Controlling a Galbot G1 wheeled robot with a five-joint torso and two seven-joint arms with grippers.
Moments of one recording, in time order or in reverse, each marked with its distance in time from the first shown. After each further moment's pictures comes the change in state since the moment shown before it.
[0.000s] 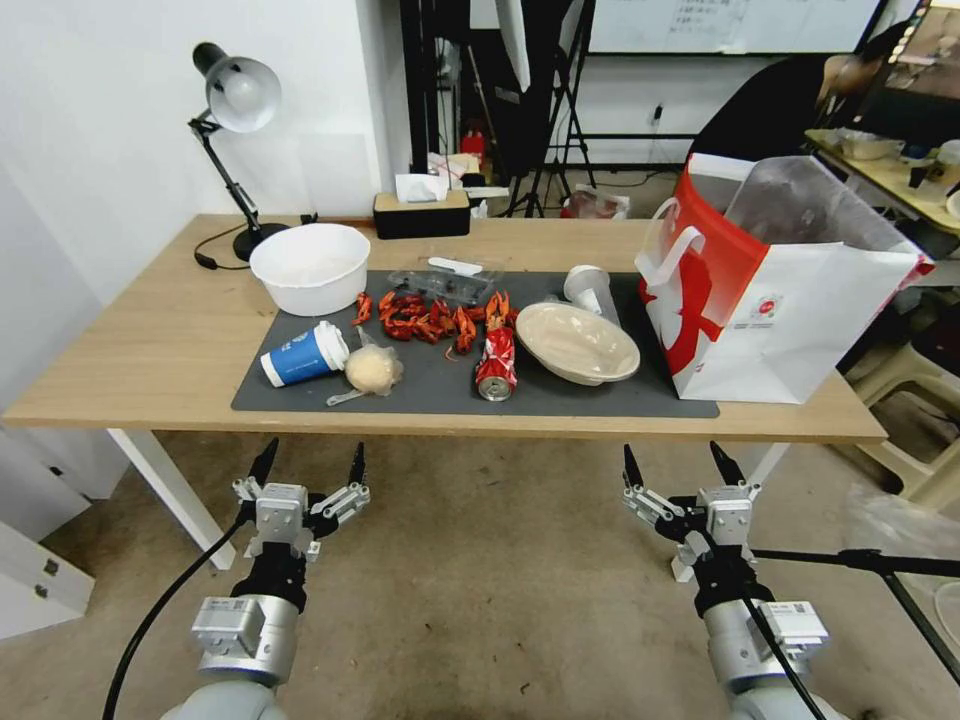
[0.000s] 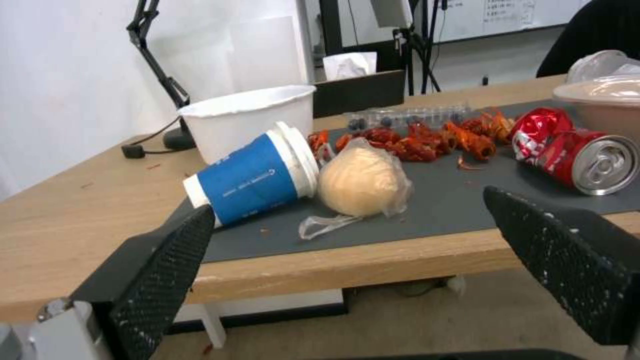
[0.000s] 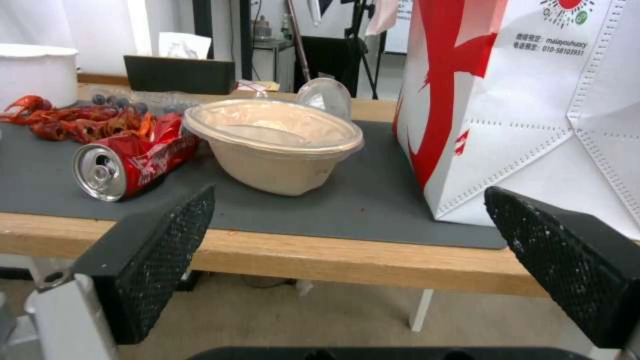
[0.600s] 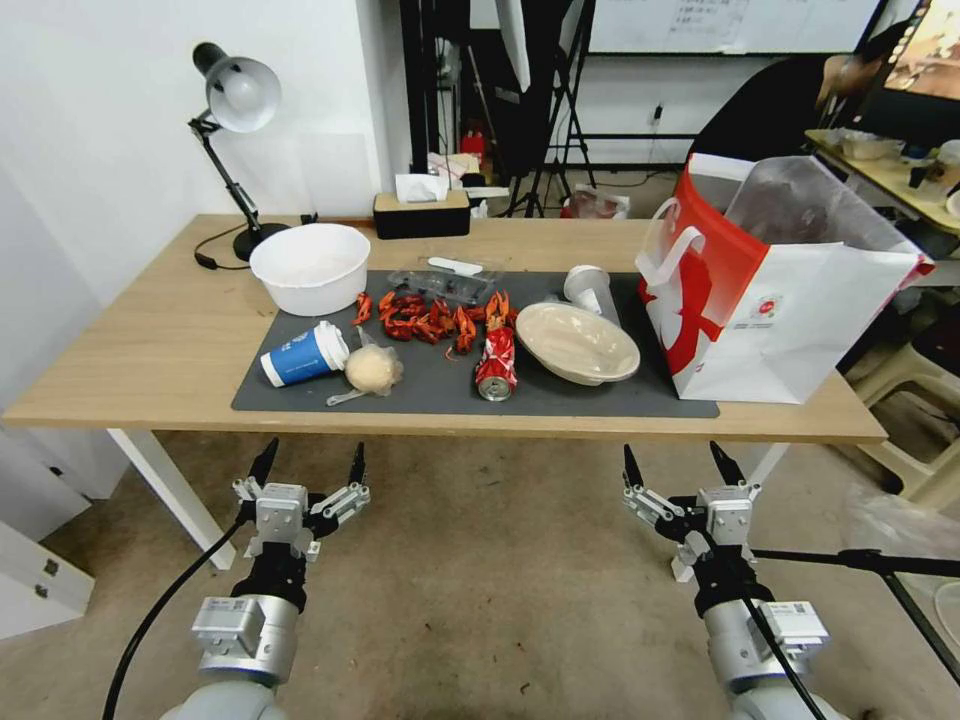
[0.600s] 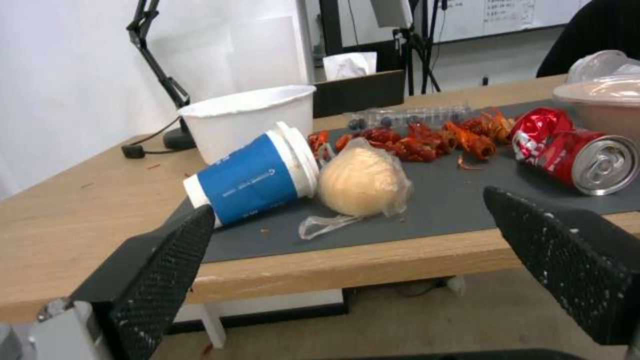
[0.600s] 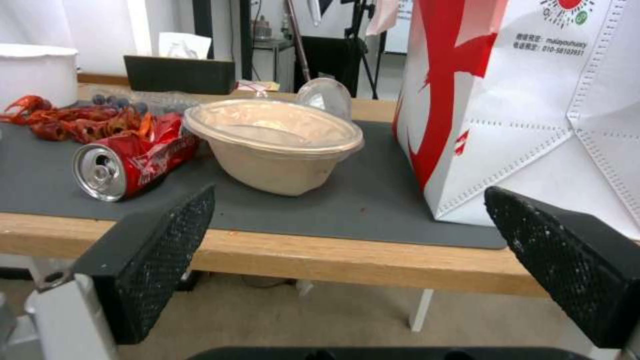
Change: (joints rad) left arm 0.000 0.000 0.000 0.000 0.000 0.000 0.000; right arm 0.000 0.000 0.000 0.000 0.000 0.000 0.000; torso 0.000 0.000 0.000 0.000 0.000
